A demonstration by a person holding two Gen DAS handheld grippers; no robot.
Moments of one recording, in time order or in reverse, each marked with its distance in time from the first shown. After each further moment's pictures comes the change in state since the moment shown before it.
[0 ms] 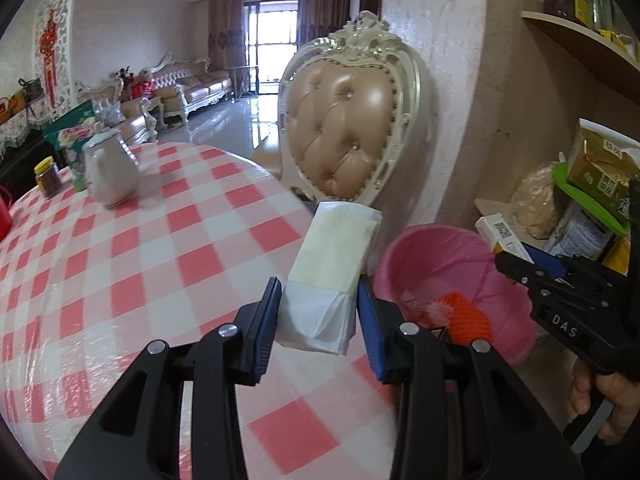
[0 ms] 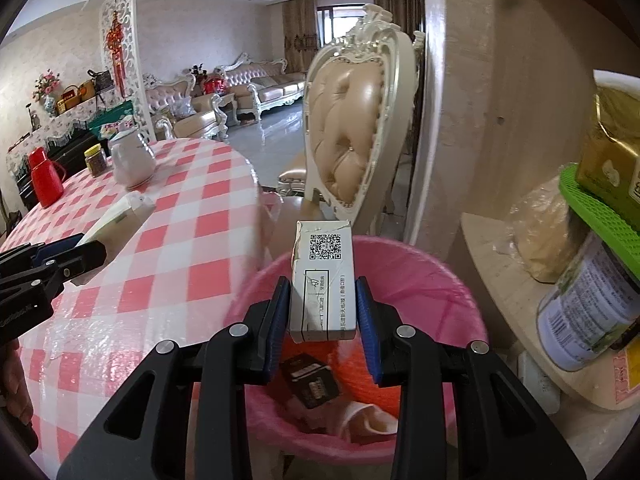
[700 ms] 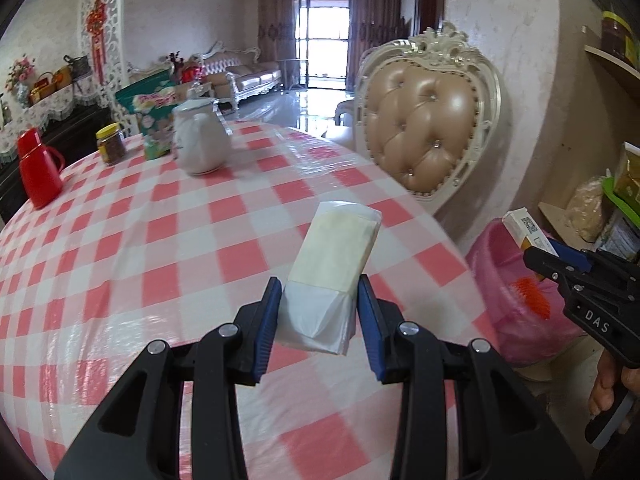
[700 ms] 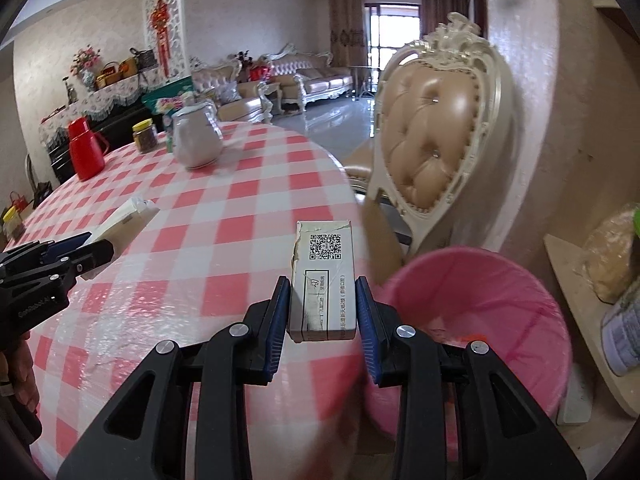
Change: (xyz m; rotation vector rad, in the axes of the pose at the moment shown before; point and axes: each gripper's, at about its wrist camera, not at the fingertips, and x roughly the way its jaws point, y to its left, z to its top) left arm -0.042 0.112 -0.033 -0.090 0.015 0.150; right arm 0.002 0.105 0.004 -0.089 0.019 0.114
